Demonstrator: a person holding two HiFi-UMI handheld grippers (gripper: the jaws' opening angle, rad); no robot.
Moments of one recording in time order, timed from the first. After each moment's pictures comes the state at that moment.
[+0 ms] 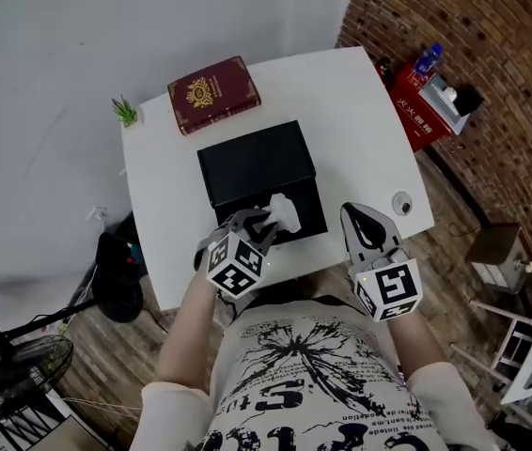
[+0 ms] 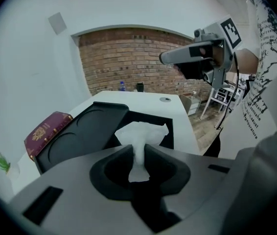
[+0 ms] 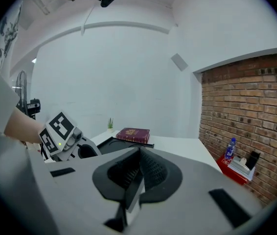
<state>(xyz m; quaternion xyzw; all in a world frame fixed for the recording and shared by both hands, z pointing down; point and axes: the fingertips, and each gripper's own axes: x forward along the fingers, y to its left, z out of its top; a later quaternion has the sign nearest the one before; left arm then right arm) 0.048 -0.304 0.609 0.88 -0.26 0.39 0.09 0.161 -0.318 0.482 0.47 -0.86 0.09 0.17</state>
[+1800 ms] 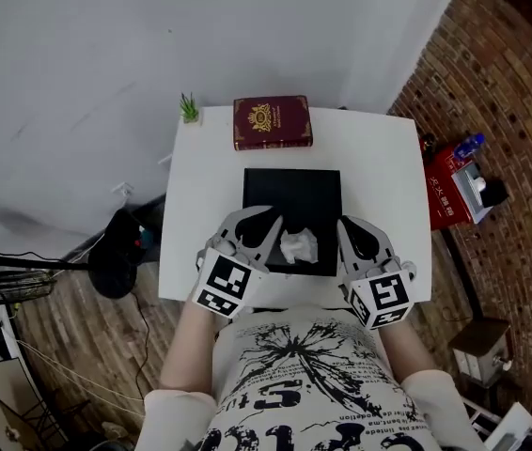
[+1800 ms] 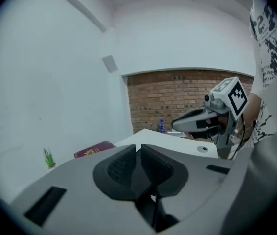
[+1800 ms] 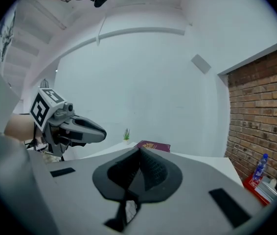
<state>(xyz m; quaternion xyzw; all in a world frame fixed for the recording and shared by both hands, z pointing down) 0.000 -0.340 0.439 0.84 -0.50 0.19 0.05 0.106 -0.359 0.440 0.35 -0.93 0.05 0.13</state>
